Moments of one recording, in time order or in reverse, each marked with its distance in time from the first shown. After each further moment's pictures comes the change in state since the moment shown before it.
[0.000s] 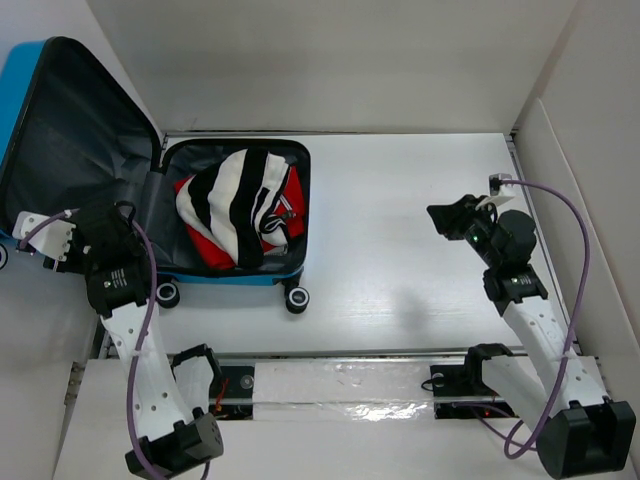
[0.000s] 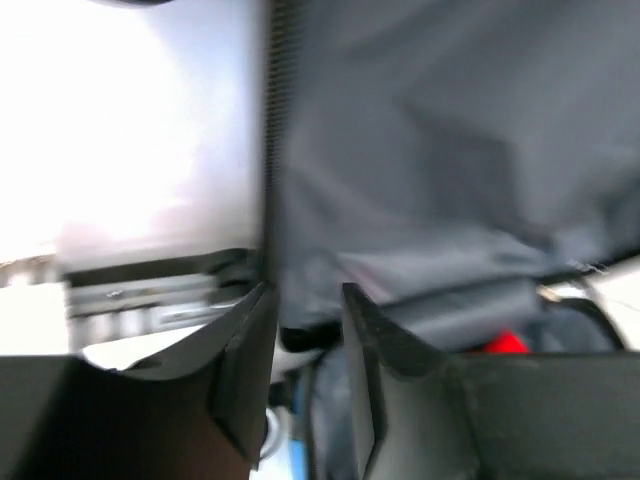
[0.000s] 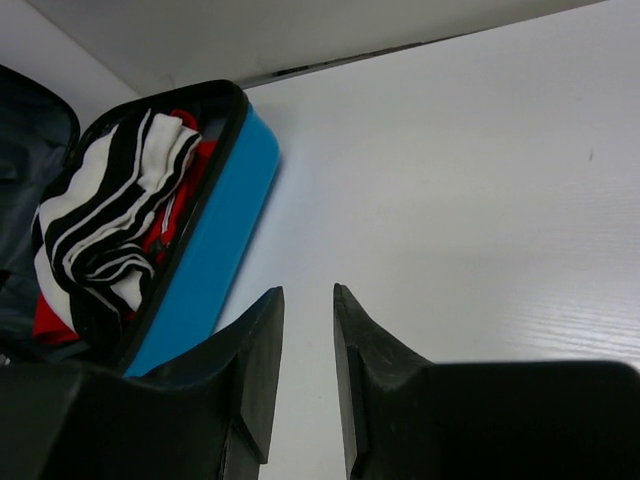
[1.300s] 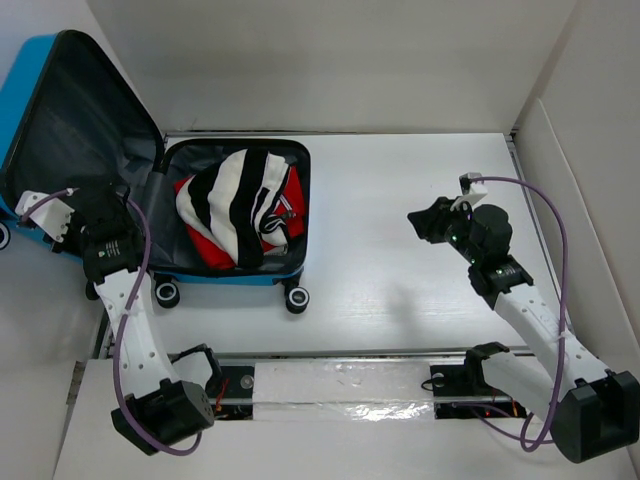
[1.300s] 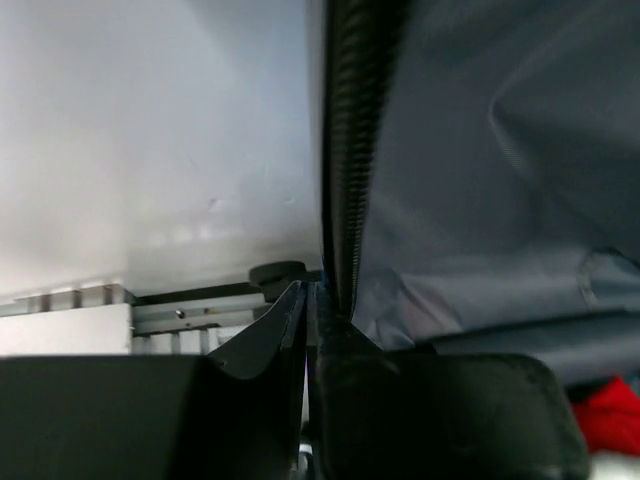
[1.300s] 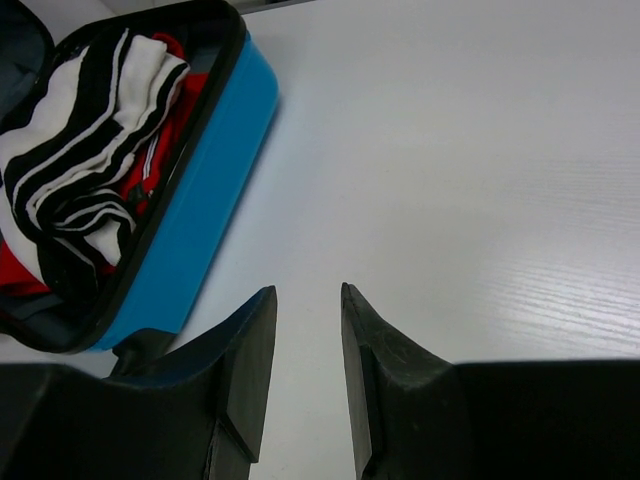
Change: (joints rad) left arm 0.018 0.198 0.032 0.047 -0.099 0.106; right arm 0.163 0.108 0.026 -0.031 0.095 -0.069
